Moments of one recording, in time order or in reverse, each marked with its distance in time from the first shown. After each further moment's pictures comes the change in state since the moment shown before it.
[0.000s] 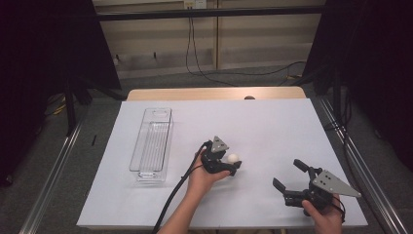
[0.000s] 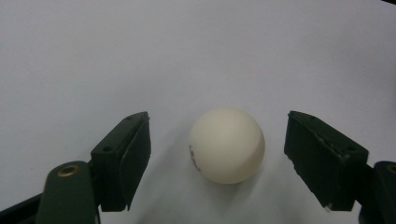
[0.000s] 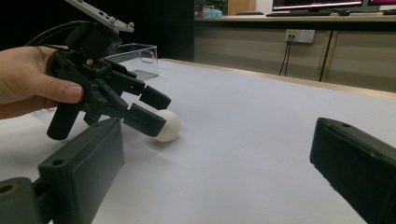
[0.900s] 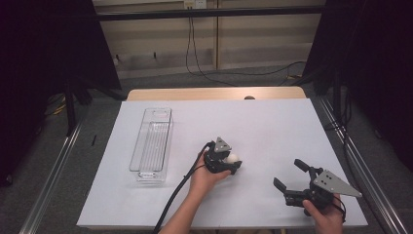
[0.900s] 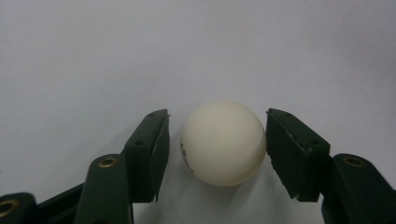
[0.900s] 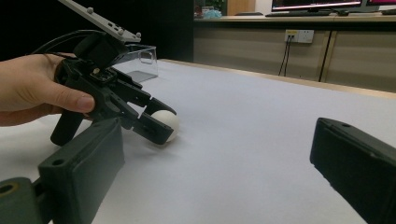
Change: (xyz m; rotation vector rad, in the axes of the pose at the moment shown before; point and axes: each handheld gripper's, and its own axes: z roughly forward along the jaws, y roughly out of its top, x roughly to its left) left arm 0.000 -0.001 0.010 0.037 -0.022 0.005; right arm -0.002 0.000 -0.001 -0.003 -0.001 0.000
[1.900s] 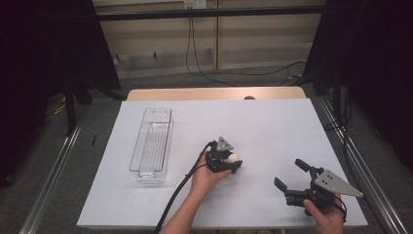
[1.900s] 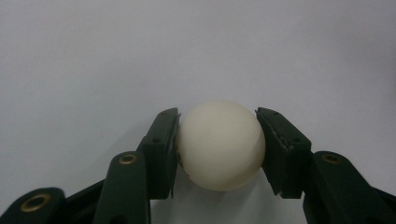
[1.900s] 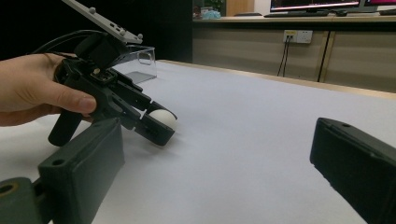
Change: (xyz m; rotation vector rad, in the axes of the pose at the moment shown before) left arm -0.002 0.004 0.001 0.016 -0.012 -0.023; right arm -0.001 0.000 -0.001 -0.001 0.000 -0.001
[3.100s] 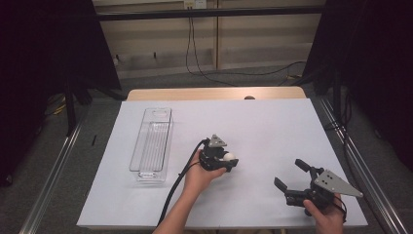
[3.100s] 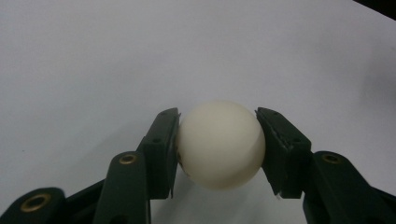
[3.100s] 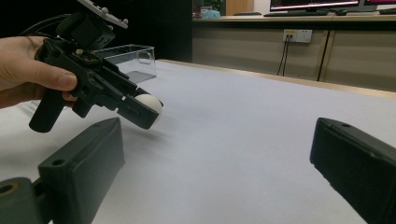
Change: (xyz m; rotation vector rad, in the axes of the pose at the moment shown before) left arm 0.006 0.004 -0.023 -0.013 -0.038 -0.042; right arm 0.000 0.000 0.000 0.000 -0.006 0.005
